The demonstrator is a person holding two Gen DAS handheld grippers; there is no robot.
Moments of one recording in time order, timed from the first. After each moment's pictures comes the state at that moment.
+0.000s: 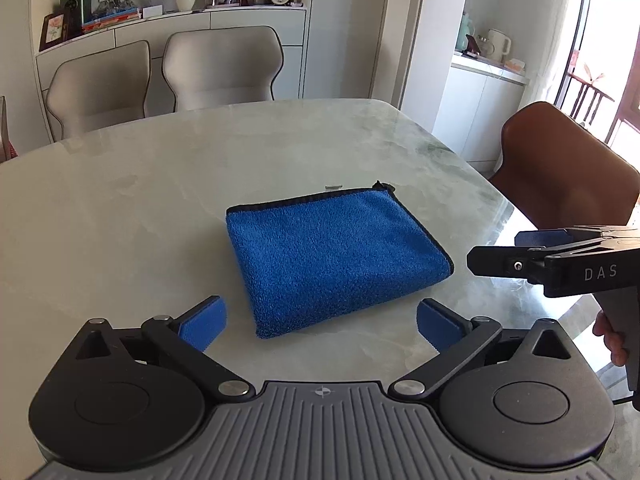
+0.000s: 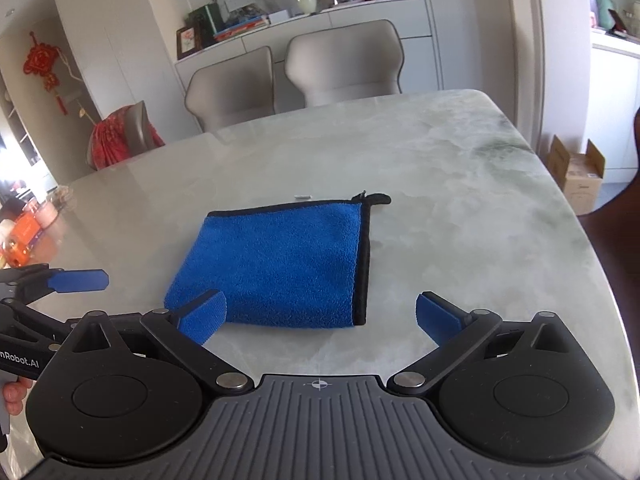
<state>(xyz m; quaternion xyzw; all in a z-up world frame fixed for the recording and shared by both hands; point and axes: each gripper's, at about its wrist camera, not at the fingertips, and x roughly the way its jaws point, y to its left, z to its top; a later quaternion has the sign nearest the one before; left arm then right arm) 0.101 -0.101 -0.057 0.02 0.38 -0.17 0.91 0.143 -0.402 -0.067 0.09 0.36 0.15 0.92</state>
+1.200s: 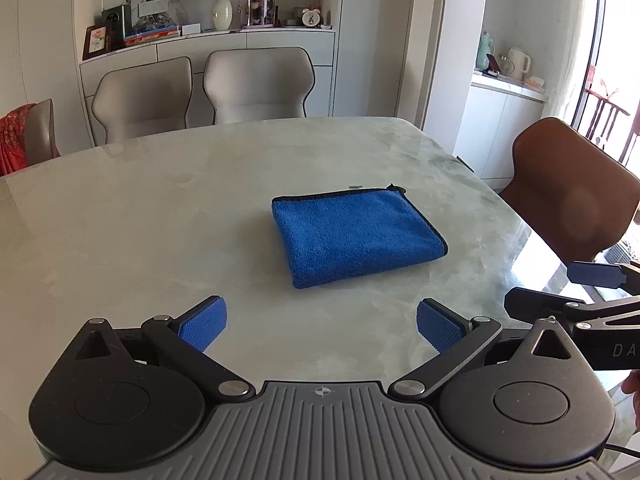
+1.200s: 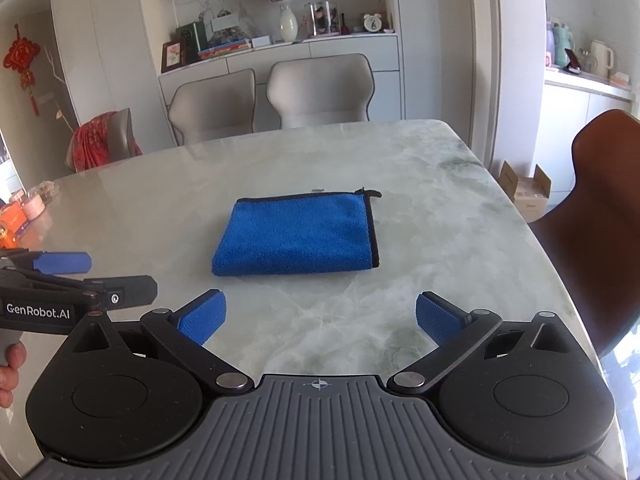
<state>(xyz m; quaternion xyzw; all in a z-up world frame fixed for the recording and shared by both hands) 0.023 -0.072 -0.022 0.03 0.35 -0.13 0.93 0.035 -0.356 -0.032 0.04 0.33 0.08 0.94</state>
